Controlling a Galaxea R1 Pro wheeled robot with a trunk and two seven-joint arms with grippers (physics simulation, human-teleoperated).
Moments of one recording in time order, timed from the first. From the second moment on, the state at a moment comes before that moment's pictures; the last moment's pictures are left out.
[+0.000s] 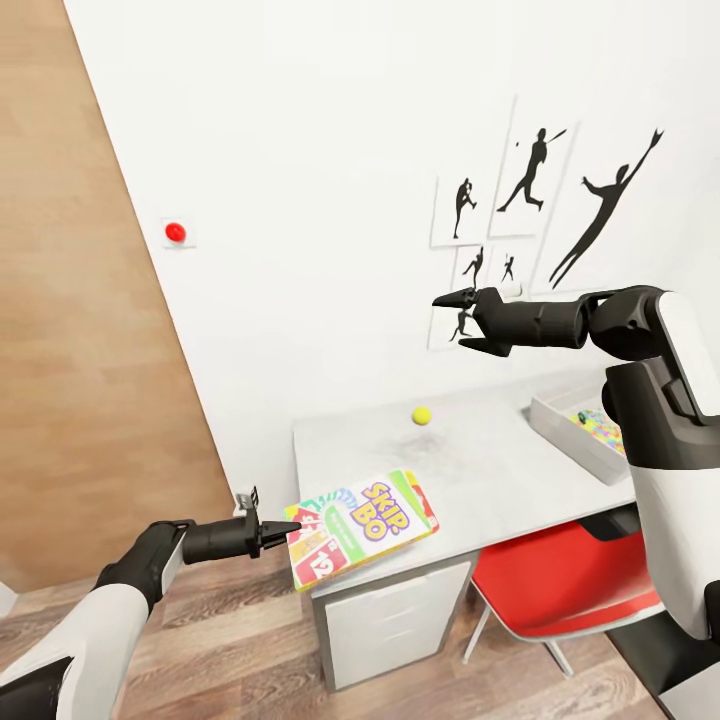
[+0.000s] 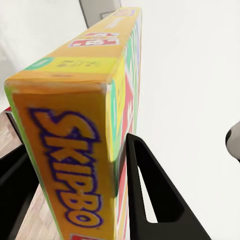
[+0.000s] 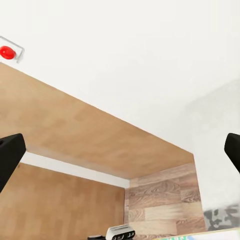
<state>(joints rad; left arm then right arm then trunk) -0.78 0.09 0.37 -0.43 -0.25 0.80 -1.56 -1.13 -0.28 0.18 -1.51 -2.07 0.90 -0.97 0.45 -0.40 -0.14</state>
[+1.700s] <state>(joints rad) -0.78 0.09 0.37 -0.43 -0.25 0.80 -1.56 -1.13 -0.28 0.18 -1.51 -2.07 0.90 -0.97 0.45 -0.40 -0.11</state>
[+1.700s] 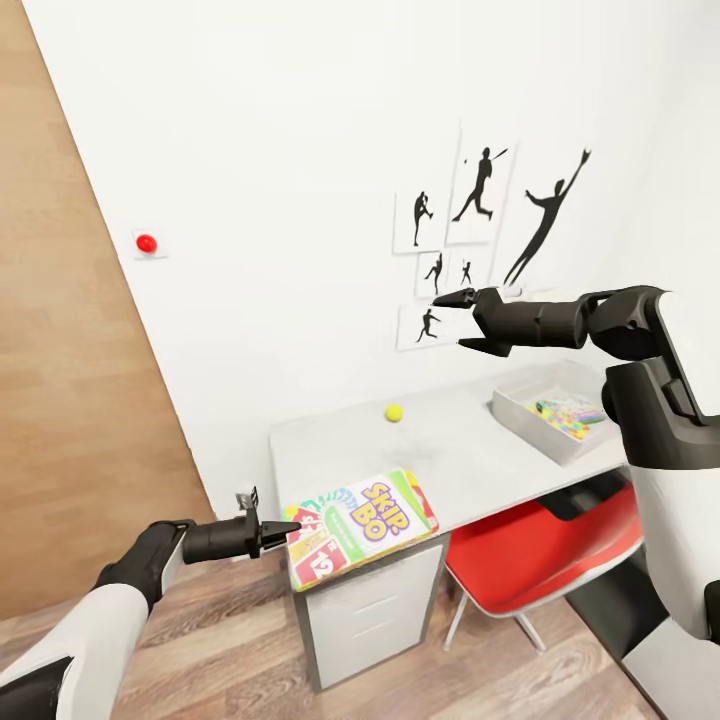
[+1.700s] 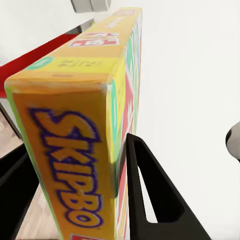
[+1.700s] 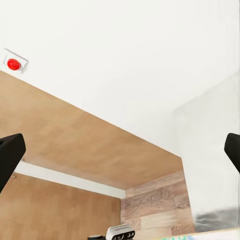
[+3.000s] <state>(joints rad) -0.78 0.09 0.37 -0.43 -0.25 0.80 -1.56 -1.13 -0.28 0.18 -1.50 -2.06 0.90 -0.98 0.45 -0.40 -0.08</state>
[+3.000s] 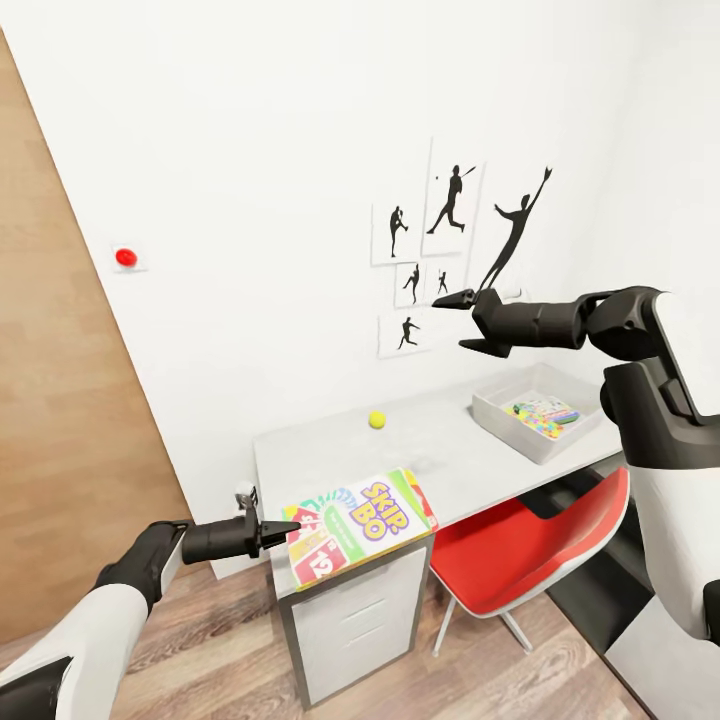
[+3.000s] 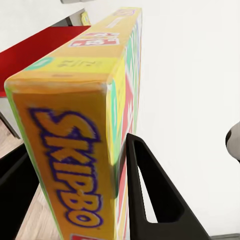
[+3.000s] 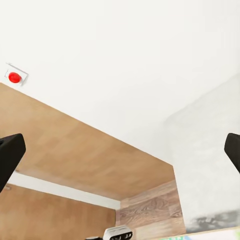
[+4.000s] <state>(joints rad) -0.78 0.09 0.37 -0.43 -0.25 0.80 -1.56 -1.13 -0.28 0.18 -1.50 -2.07 0.90 -0.97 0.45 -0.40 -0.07</state>
